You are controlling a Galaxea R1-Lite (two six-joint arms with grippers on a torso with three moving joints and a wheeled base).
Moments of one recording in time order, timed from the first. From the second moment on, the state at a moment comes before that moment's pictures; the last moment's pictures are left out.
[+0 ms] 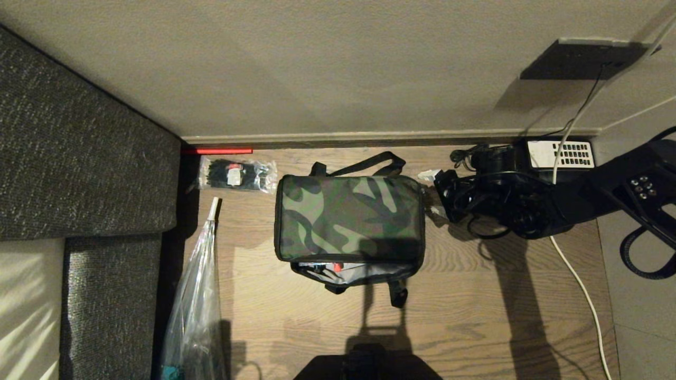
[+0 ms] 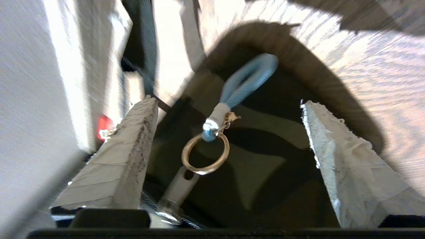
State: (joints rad) left arm 0.00 0.00 0.00 0.00 0.00 0.00; right arm 0.24 2.20 -1.32 -0.56 0.16 1.14
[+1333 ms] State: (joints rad) left arm 0.00 0.00 0.00 0.00 0.00 0.00; right arm 0.29 2.23 -1.37 -0.66 0.12 1.38
